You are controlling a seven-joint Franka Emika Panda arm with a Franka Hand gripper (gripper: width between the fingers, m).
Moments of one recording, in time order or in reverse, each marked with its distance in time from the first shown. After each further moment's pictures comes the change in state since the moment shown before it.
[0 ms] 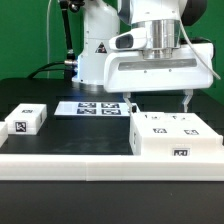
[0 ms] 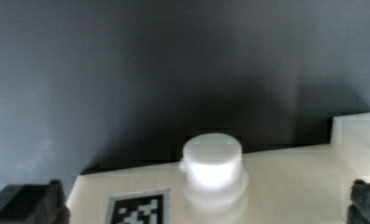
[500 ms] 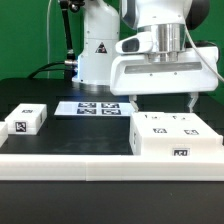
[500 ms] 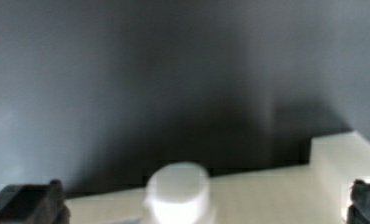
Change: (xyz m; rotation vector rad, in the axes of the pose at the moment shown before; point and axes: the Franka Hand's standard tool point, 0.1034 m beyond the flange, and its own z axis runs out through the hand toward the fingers) arm -0.011 -0.016 0.015 0.002 0.024 0.007
